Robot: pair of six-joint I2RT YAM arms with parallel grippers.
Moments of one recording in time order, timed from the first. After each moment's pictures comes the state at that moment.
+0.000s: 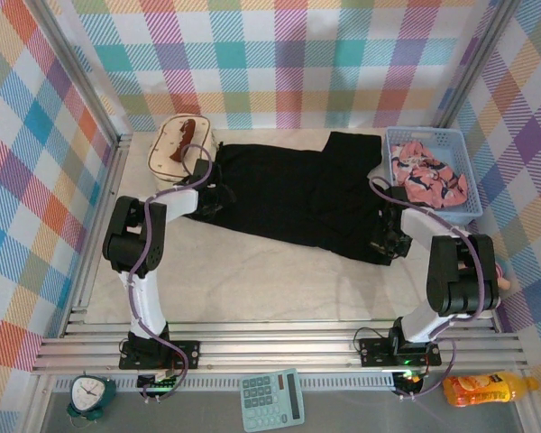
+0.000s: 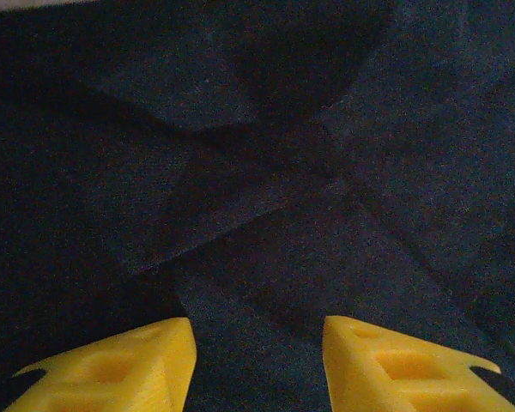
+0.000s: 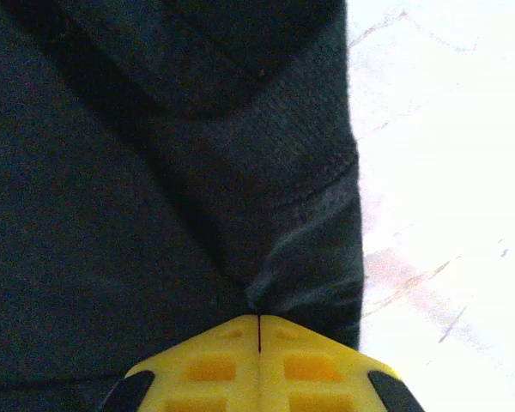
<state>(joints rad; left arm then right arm) -0.24 1.99 1.25 -0.25 0.06 -0.67 0.03 1.58 0.89 -0.74 0.09 0.50</state>
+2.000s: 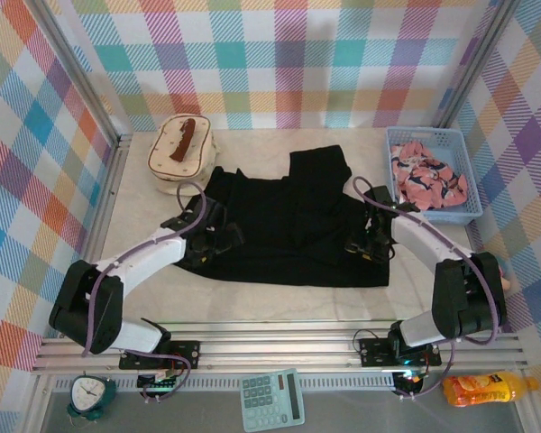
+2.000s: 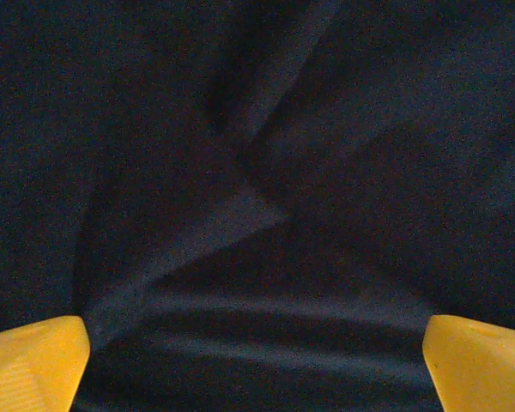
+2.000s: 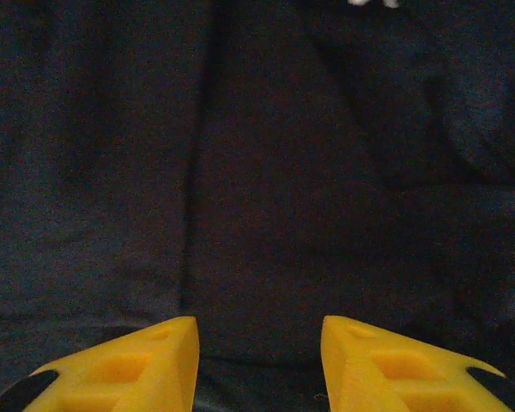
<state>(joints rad) -0.47 1.40 0.87 -0.57 -0.04 -0.86 0.24 1.44 0.90 -0.81 -0.16 0.58</state>
